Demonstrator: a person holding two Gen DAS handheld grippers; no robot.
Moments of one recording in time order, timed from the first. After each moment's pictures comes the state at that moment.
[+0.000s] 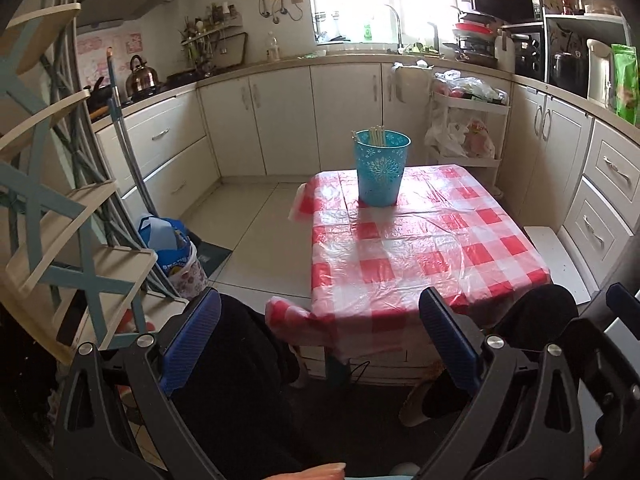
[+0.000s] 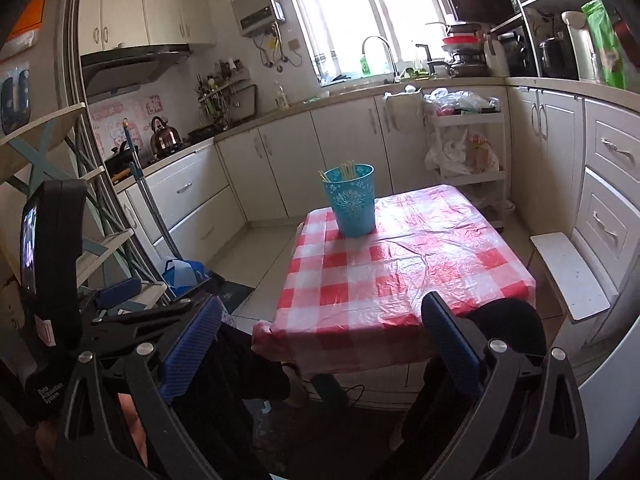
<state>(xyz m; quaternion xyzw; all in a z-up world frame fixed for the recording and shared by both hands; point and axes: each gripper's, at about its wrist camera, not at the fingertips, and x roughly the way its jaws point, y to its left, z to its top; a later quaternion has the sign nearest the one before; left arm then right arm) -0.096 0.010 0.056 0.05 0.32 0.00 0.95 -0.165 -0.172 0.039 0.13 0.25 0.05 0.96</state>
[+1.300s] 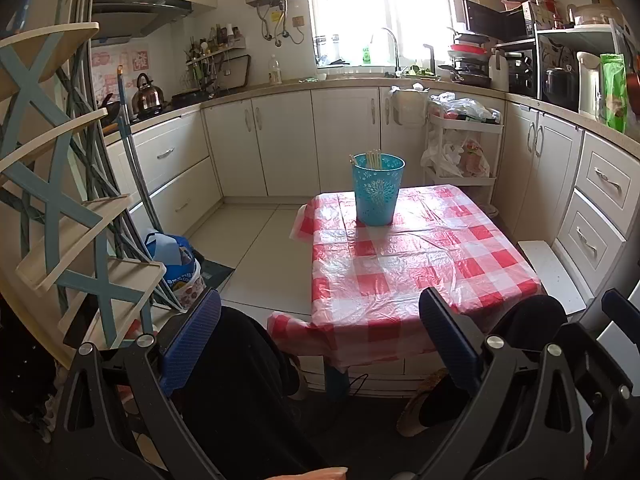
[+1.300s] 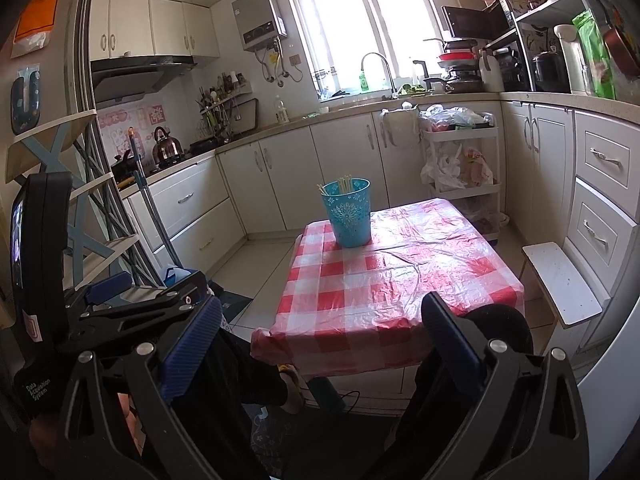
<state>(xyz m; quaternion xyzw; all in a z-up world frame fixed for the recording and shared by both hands) -0.123 0.014 0.072 0.05 0.28 -0.01 0.96 -0.189 -0.177 0.044 0.12 0.23 0.04 0.97</state>
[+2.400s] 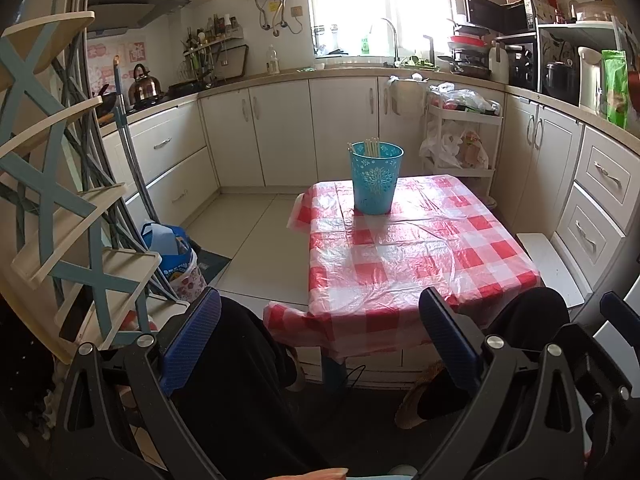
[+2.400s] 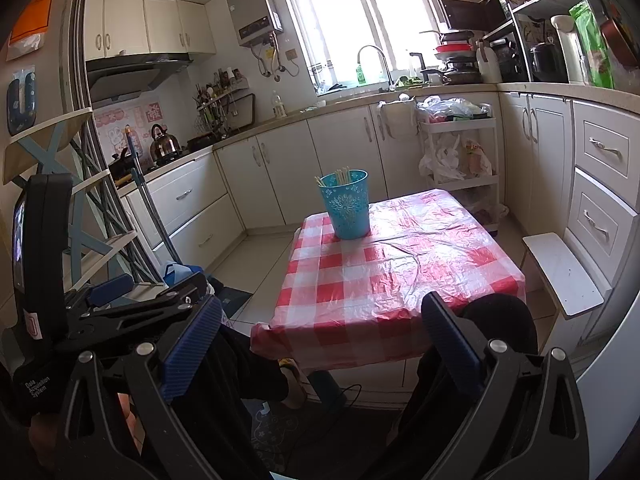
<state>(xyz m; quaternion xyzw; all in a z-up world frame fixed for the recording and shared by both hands) -0.119 0.015 0.060 0.05 0.29 -0.01 0.95 -0.189 -0.174 0.039 0.12 0.24 0.04 0.96</state>
